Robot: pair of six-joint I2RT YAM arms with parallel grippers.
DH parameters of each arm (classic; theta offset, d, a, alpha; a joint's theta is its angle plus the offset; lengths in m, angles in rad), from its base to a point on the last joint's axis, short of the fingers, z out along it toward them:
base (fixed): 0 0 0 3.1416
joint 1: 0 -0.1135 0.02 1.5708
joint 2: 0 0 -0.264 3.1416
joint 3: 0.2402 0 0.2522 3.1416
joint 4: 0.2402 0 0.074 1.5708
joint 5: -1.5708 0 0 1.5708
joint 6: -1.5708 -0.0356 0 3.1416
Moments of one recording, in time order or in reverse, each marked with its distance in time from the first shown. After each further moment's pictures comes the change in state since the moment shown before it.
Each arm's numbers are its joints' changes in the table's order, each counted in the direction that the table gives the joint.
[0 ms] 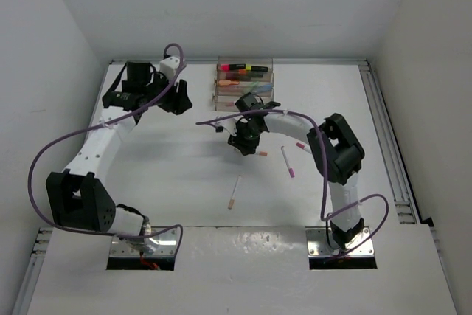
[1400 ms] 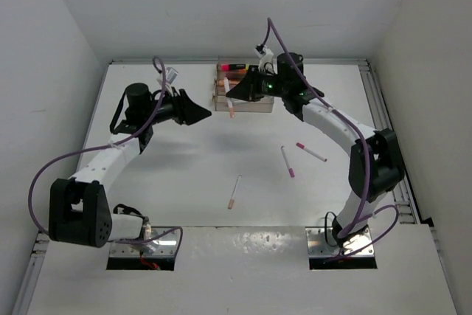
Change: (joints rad) left arm -0.004 -0.129 -0.442 -0.699 -0.373 0.632; right arm 0.205 -0.301 -0.064 -0.650 0.344 -1.188
